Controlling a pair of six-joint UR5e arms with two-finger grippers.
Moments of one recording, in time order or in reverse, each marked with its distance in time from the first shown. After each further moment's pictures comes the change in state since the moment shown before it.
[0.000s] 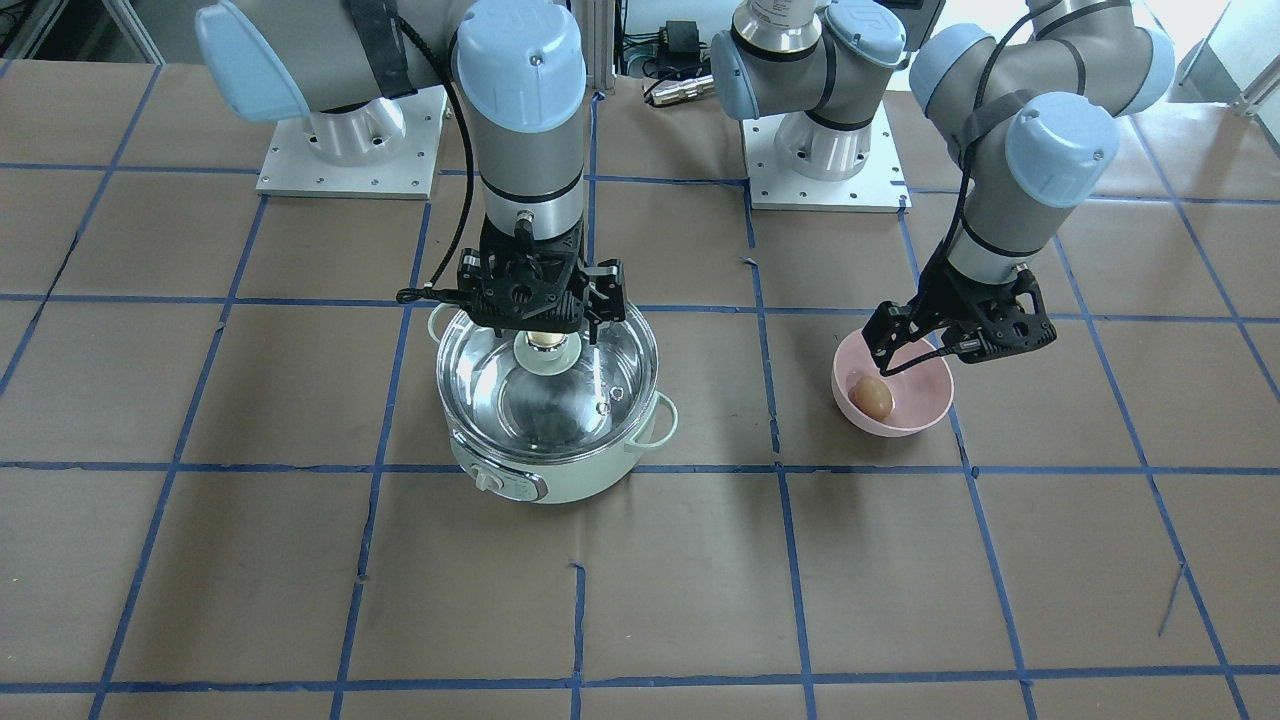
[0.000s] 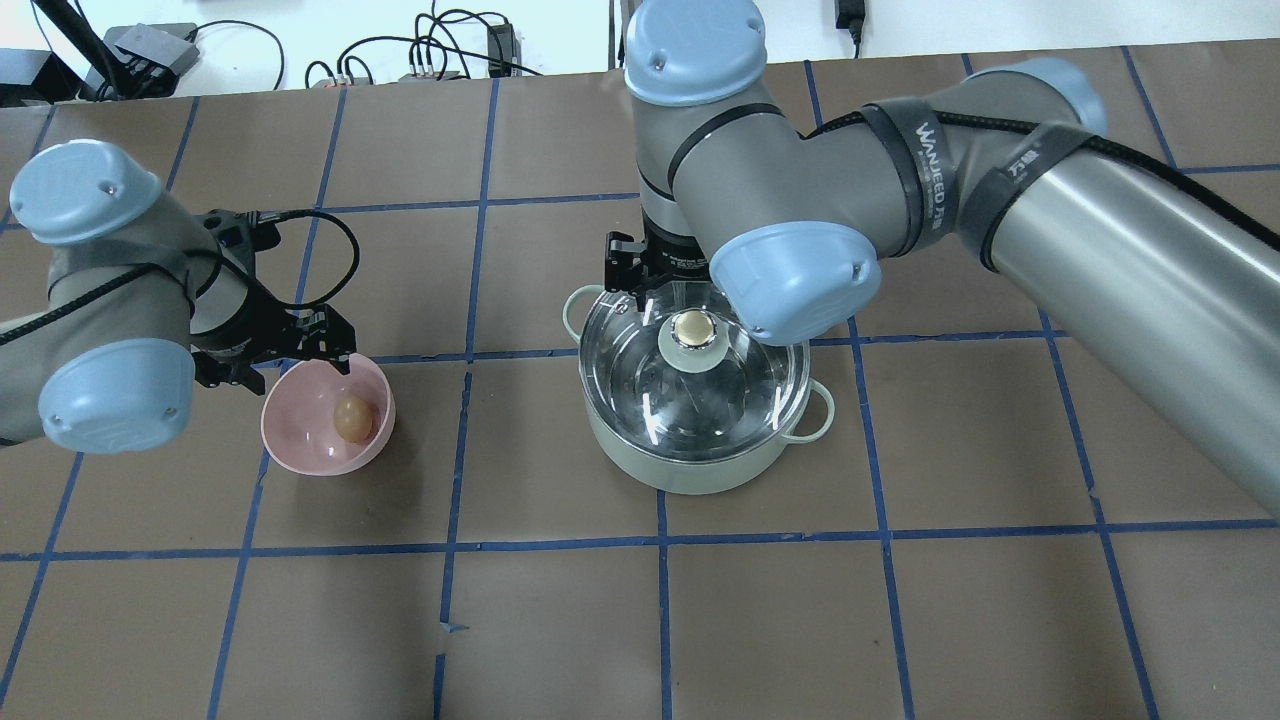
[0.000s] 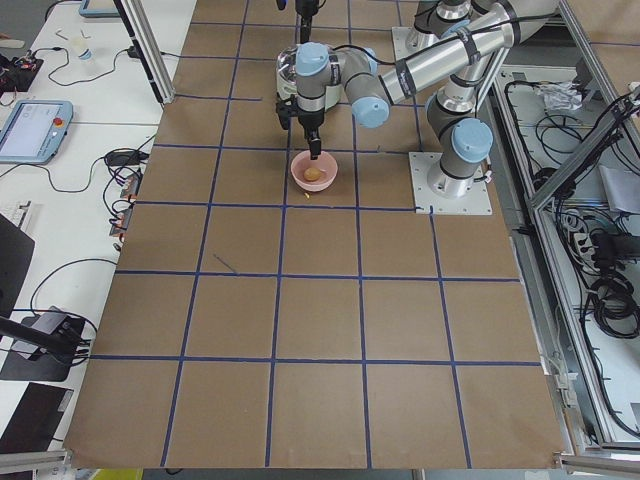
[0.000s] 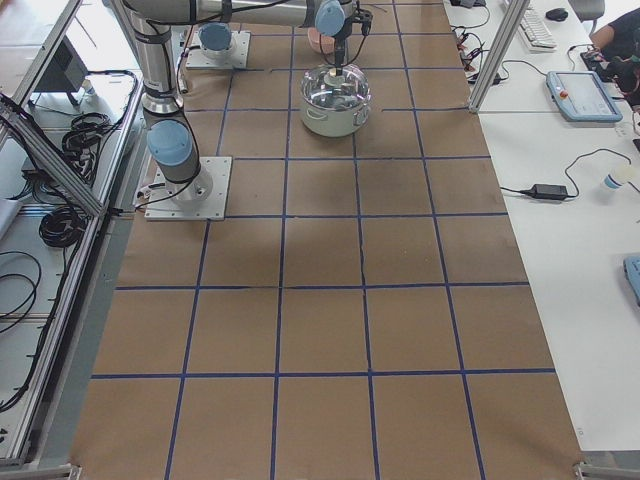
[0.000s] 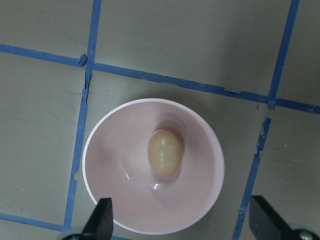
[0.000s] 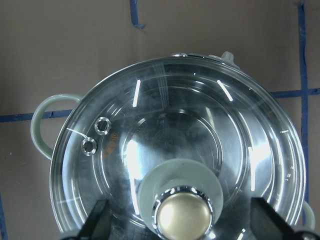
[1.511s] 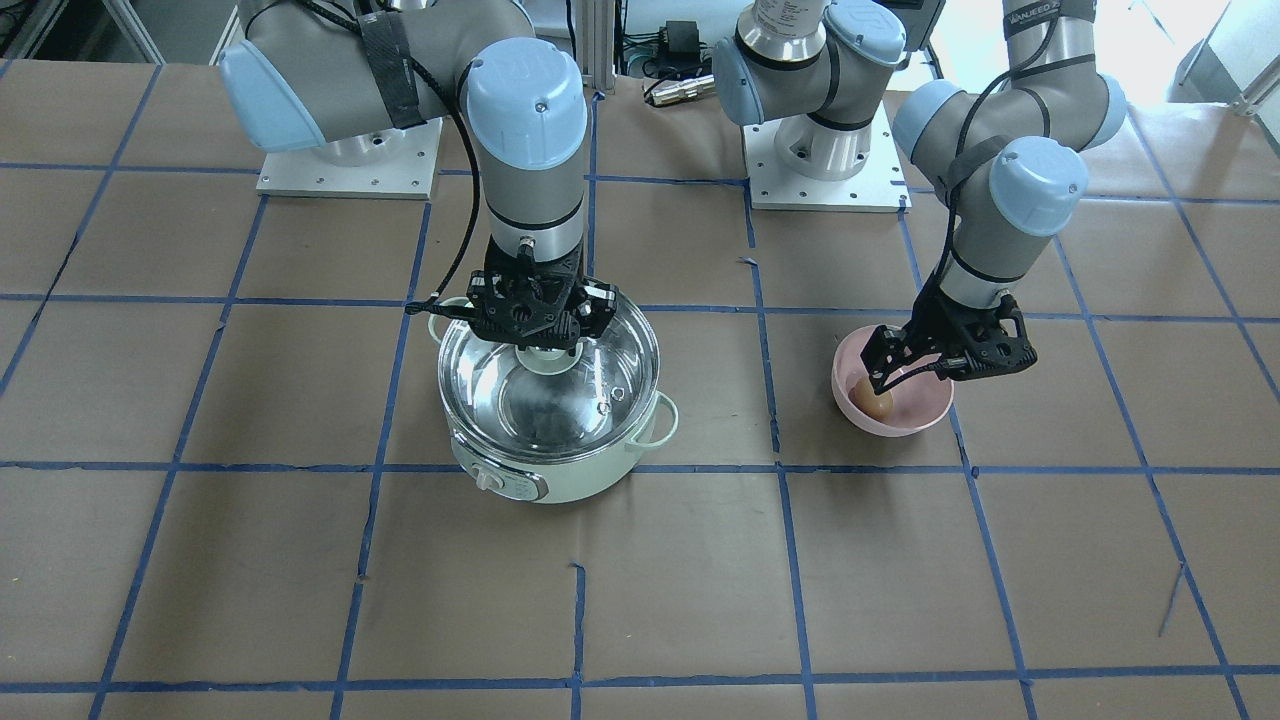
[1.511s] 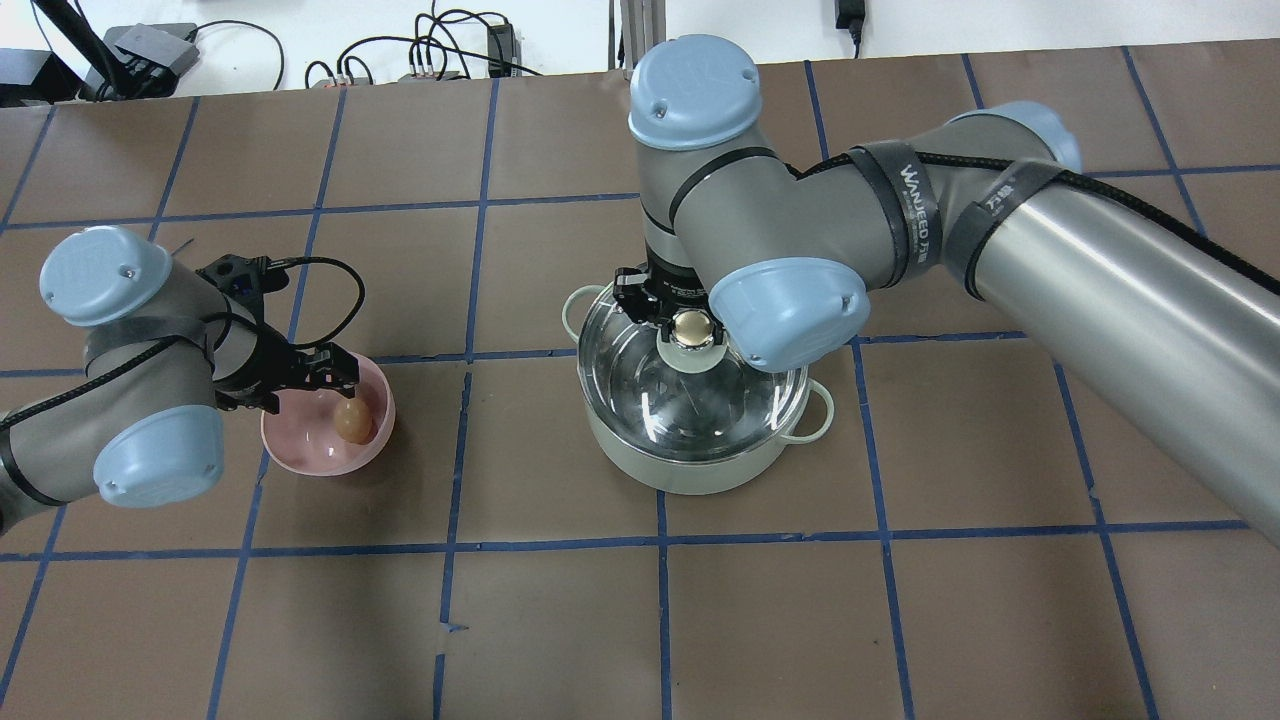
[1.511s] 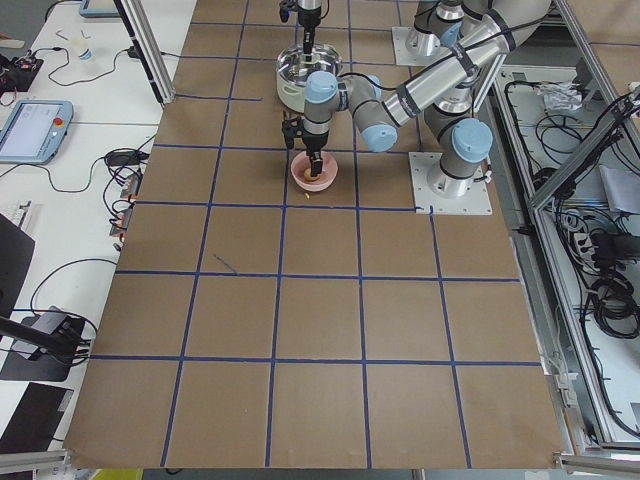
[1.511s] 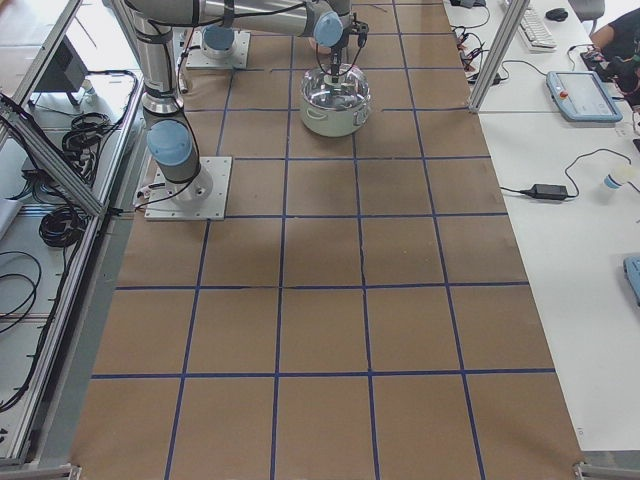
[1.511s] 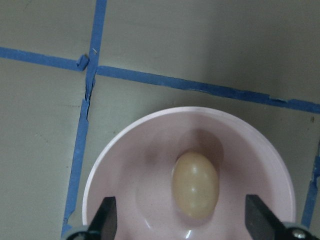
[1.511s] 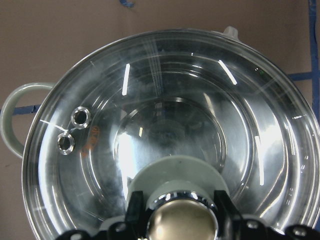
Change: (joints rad) left arm 0.065 -0.064 -0.125 0.245 -0.061 0.113; right arm 0.002 0.005 0.040 -0.017 0.004 0.039
